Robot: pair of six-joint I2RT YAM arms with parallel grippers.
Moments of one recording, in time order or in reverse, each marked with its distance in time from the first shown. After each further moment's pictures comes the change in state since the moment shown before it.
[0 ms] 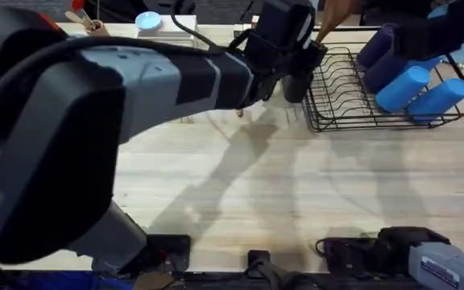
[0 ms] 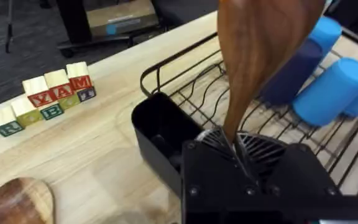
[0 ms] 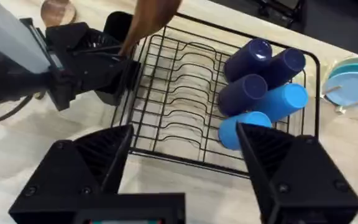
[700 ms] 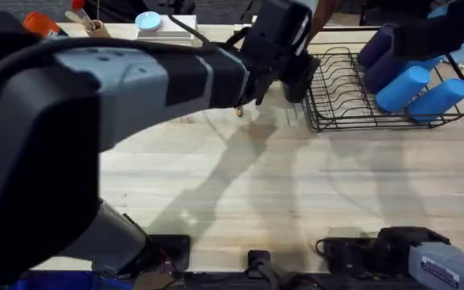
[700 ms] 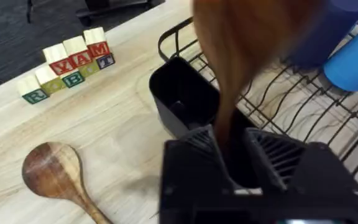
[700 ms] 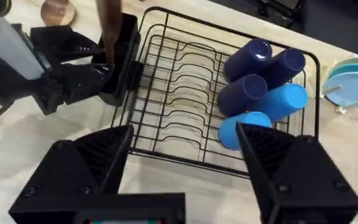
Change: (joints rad) left arm 0.003 -0.037 -0.001 -0.166 -0.056 0.055; right arm 0.000 0.000 0.000 0.000 0.000 0.000
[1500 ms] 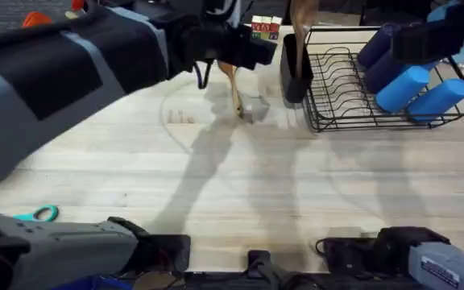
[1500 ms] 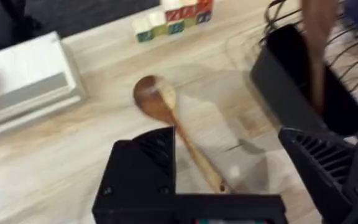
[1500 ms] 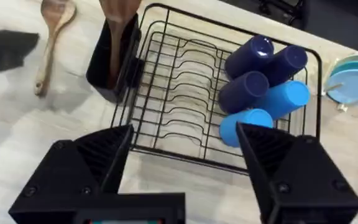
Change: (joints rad) left arm 0.240 -0.251 -0.001 -0.402 -0.005 0.006; right arm 0.000 0.000 0.000 -0.022 0.000 0.000
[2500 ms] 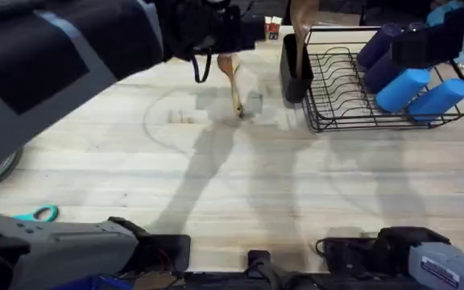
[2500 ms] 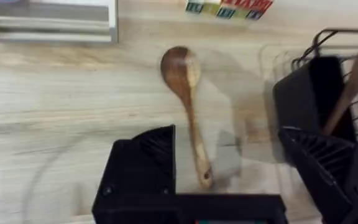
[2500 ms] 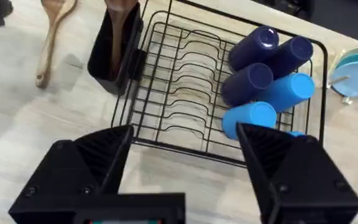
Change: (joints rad) left arm -0.005 0.000 0.108 -0.193 -0.155 -0.393; right arm 0.000 0.000 0.000 -0.024 0.000 0.000
